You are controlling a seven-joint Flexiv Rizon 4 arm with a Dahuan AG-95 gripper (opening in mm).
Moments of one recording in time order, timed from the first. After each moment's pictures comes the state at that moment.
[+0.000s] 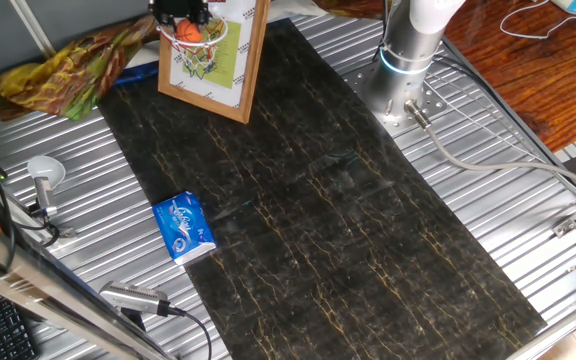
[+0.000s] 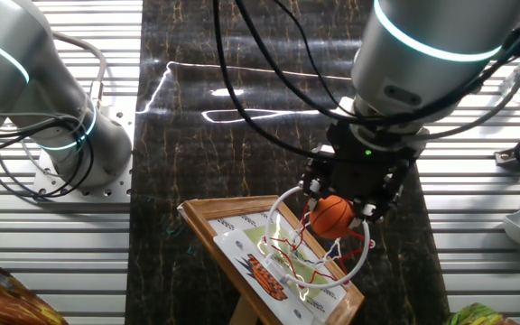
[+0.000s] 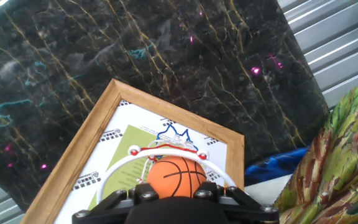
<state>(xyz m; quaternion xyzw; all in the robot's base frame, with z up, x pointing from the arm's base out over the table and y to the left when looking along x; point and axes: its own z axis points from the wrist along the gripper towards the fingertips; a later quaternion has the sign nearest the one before) 0.463 -0.201 0.265 0.53 -0.84 0.07 0.11</state>
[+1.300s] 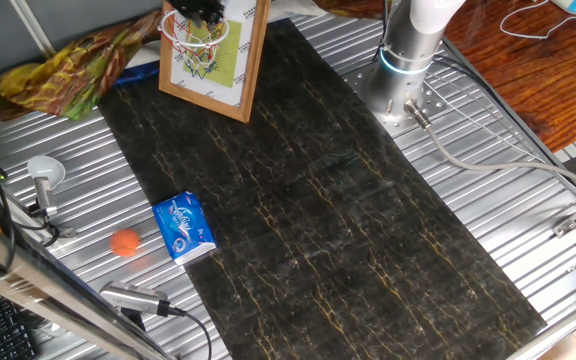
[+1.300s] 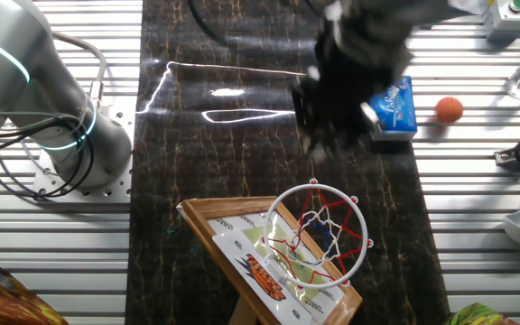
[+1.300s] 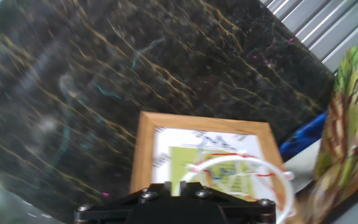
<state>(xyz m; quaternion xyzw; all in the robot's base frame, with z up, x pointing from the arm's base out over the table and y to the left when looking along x) 0.428 -0.112 0.331 0.36 -0.92 0.07 0.11</state>
